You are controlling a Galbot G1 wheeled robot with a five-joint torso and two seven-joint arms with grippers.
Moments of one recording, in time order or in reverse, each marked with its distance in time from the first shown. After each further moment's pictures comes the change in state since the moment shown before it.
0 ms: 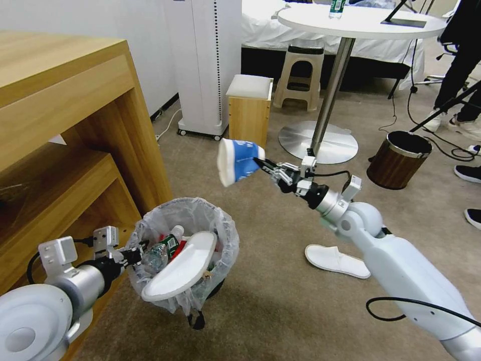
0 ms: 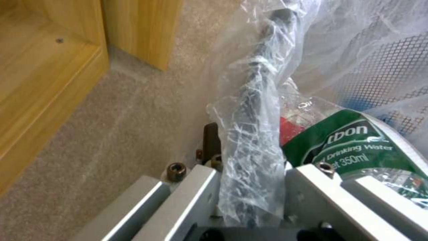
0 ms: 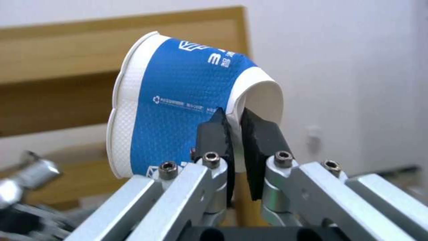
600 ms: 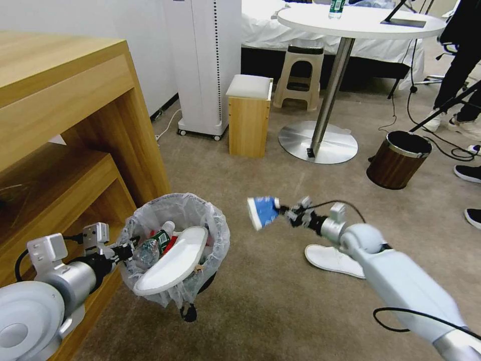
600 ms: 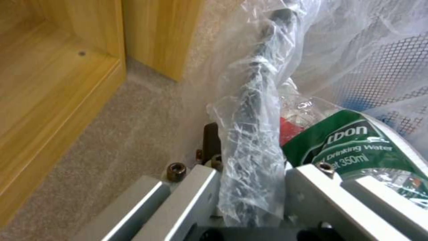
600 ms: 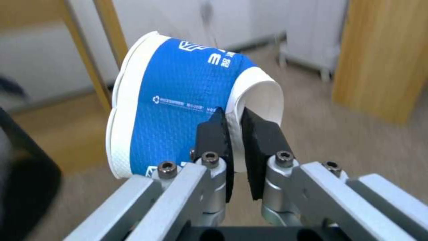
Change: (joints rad) left arm 0.006 0.008 -0.047 0.012 0.003 -0.005 -0.001; right arm -0.044 -0.028 0.084 -0.243 -0.300 -0.195 0.124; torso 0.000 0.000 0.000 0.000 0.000
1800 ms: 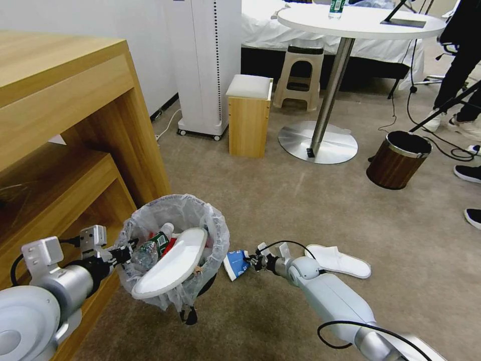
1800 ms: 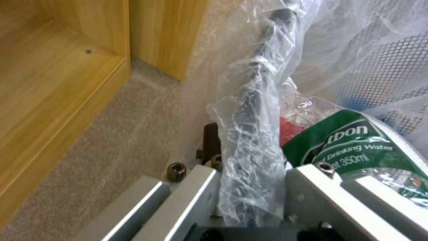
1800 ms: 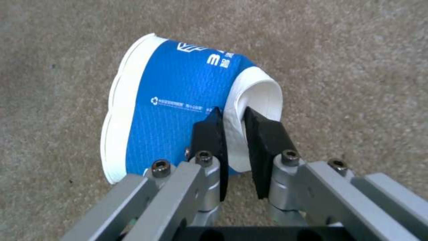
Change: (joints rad) left arm 0.029 -0.015 -0.040 -0.018 -0.016 0.005 -0.010; right arm 0.052 0.375 -0.227 -0.586 -0.316 -0.078 0.080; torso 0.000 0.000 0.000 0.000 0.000
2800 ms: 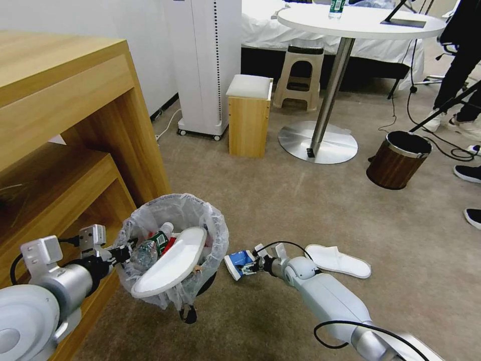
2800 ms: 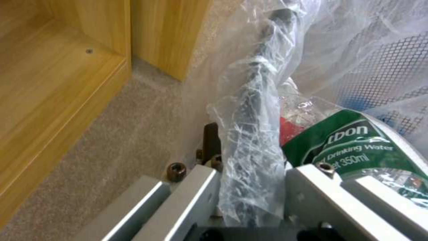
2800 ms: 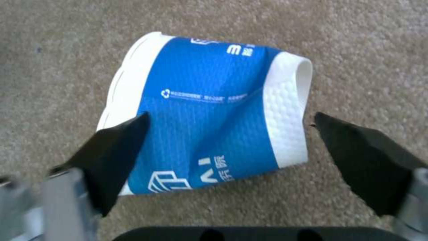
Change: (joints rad) left arm -0.001 0.002 -0.007 0.003 -0.011 0.001 -0.004; right arm 0.009 0.028 -0.015 -0.031 -0.003 -0.052 0.034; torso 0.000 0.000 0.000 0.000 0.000
